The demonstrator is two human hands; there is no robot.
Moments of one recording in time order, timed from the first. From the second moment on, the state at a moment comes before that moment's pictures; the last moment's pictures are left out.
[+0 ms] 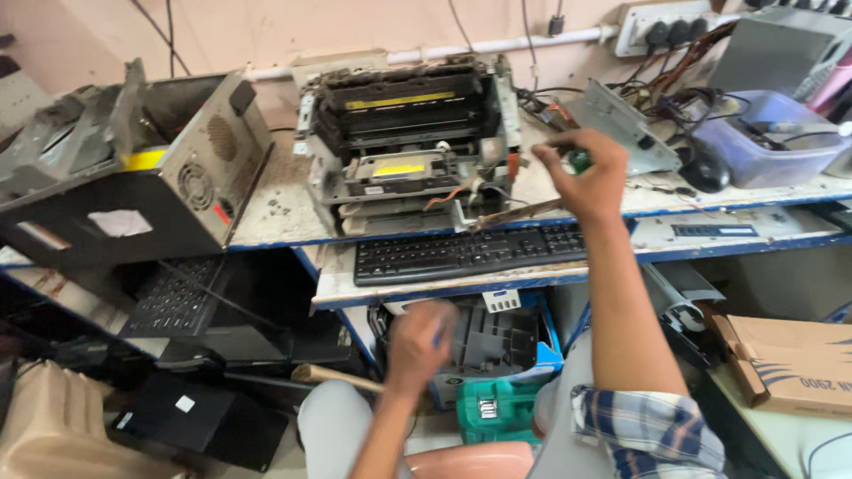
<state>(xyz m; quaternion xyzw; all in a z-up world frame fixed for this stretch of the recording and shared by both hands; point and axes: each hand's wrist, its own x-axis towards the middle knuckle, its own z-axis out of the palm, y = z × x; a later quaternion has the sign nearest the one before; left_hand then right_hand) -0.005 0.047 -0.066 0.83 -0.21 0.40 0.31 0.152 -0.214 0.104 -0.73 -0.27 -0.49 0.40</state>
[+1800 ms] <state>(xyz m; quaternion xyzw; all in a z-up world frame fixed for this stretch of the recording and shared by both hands) 0.162 0.178 0.157 0.91 -0.29 0.10 0.29 0.127 -0.183 0.097 -0.76 -0.31 -0.48 0.32</state>
